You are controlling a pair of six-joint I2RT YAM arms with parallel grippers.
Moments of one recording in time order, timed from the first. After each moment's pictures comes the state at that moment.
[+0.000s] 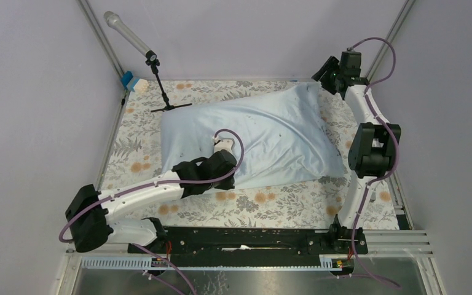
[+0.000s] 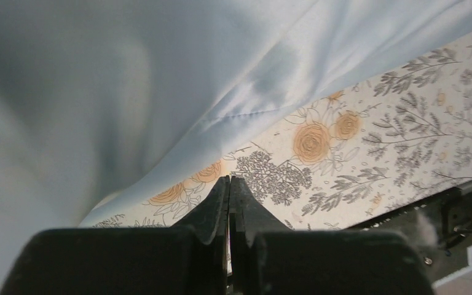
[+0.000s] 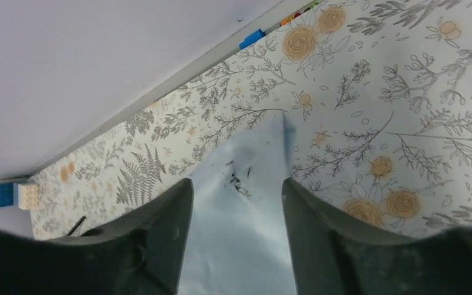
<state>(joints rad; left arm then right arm) -1.01 1.27 0.87 -0.50 -0.26 -0.76 -0.05 2.06 1.78 -0.31 -0.16 0.62</state>
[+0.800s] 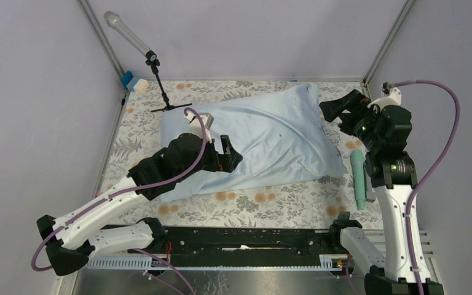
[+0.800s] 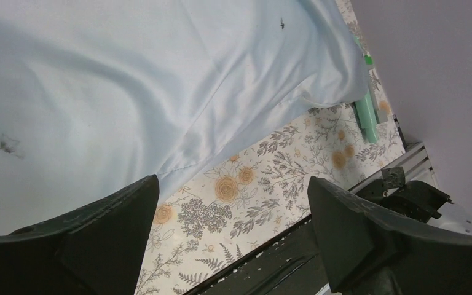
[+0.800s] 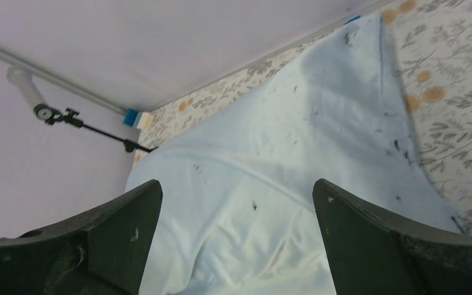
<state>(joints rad) -0.93 0.99 1.04 -0.52 -0.21 -0.66 -0.02 0.91 1.16 -0.47 -0.22 0.62</state>
